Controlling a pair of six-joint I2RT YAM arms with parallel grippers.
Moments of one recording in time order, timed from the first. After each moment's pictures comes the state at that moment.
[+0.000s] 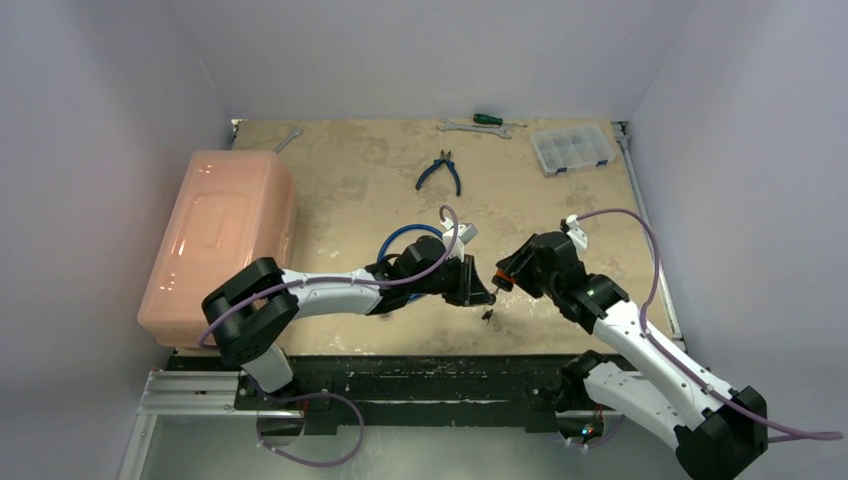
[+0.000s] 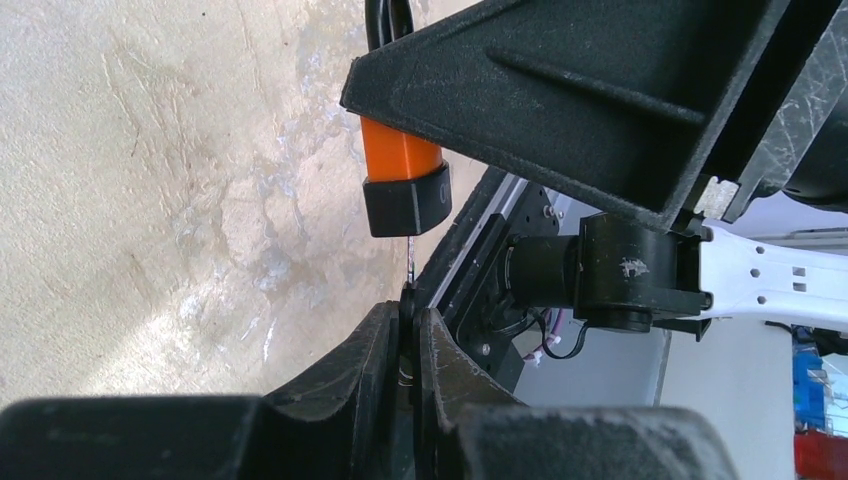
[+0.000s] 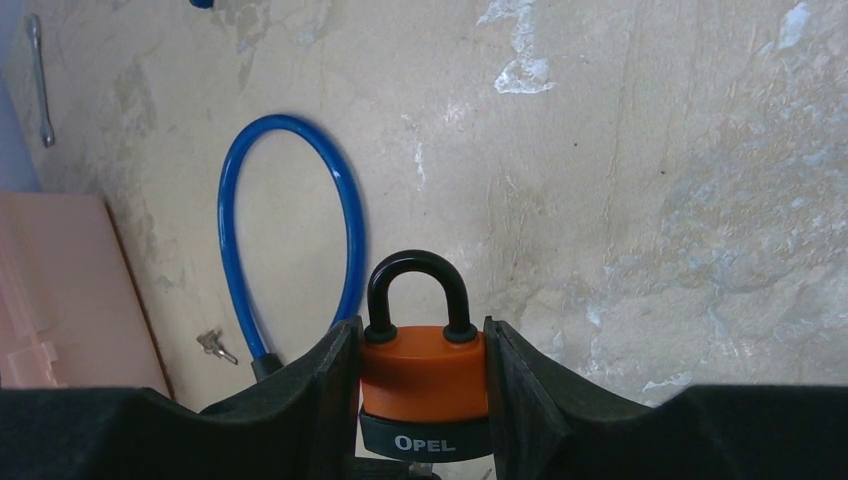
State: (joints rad) left arm -1.00 1.63 0.85 0.37 0.29 -0.83; right arm 0.55 0.85 0.63 -0.52 0.22 1.08
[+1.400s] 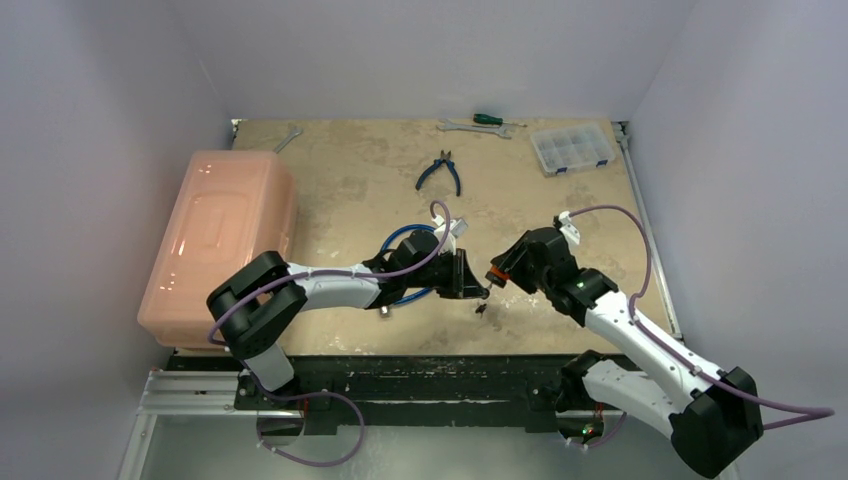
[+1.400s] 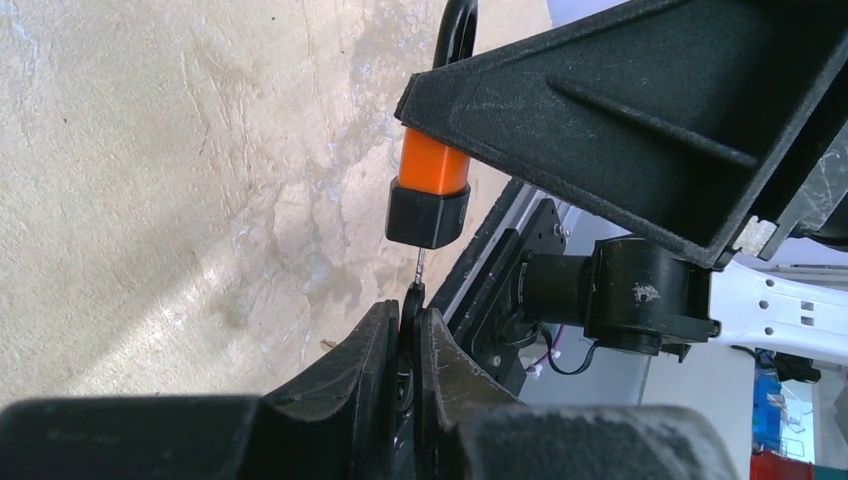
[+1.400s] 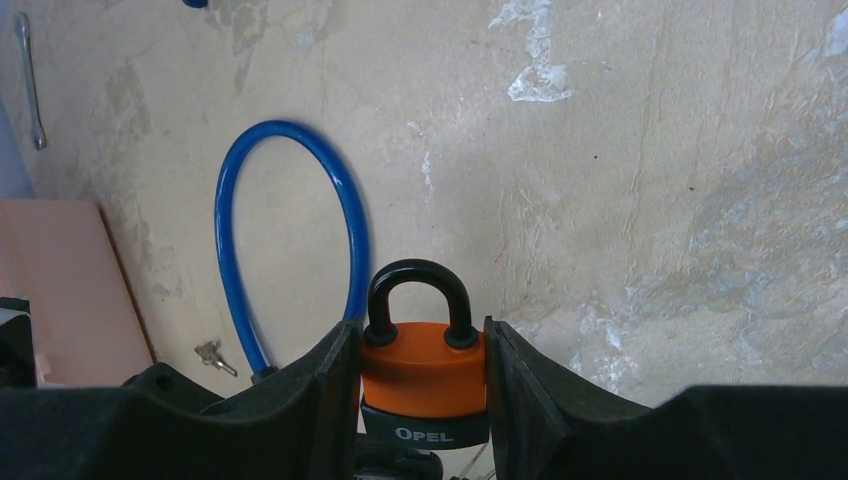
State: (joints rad) left arm -0.93 1.68 0.83 0.40 0.33 -0.88; right arm 0.55 0.94 0.63 -0.45 0.21 1.08
